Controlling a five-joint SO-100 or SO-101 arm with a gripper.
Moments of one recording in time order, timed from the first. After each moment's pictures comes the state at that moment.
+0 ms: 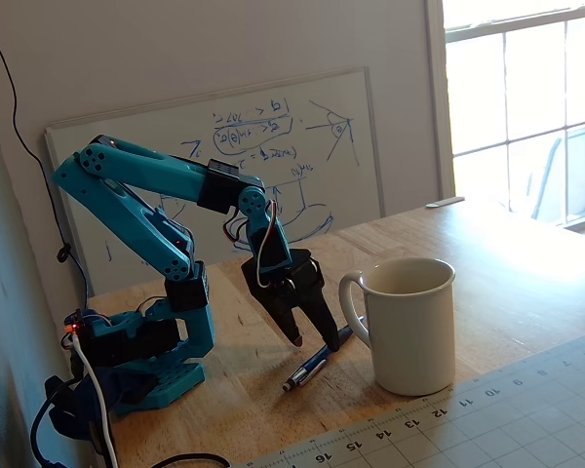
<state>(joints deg) 20.2 126.7 157.2 48.1 39.4</state>
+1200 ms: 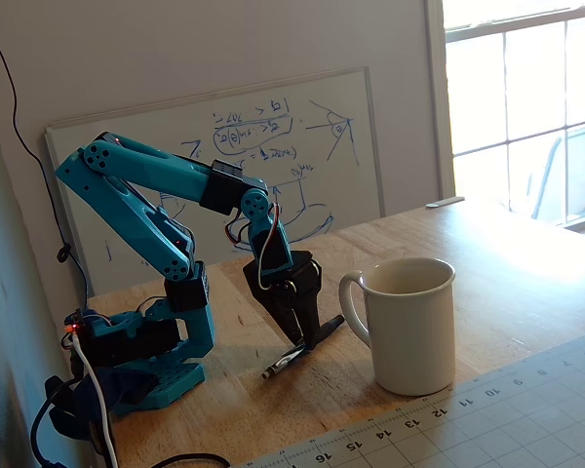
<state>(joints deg) 20.8 124.4 157.1 47.6 39.8</state>
